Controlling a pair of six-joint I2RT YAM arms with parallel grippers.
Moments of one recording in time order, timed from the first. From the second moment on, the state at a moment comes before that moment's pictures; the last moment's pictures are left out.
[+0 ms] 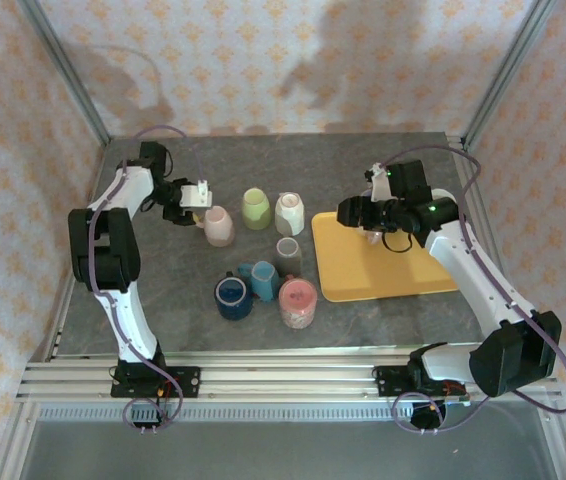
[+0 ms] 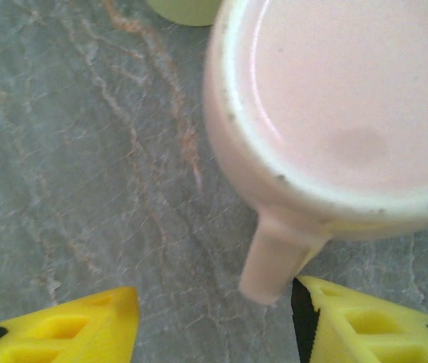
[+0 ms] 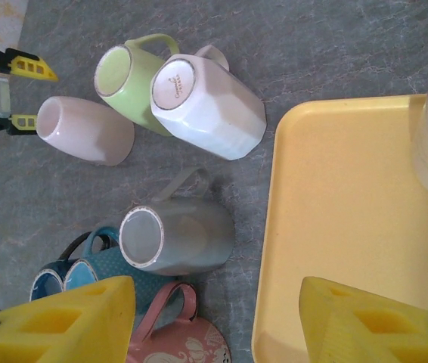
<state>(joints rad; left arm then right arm) 0.11 1.99 1.55 -0.89 0.43 1.61 0.30 1.29 1.19 -0.74 -0.38 0.35</state>
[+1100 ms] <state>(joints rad) 0.05 2.00 1.53 -0.96 0.41 1.66 0.30 1.29 1.20 -0.74 -0.37 0.36</state>
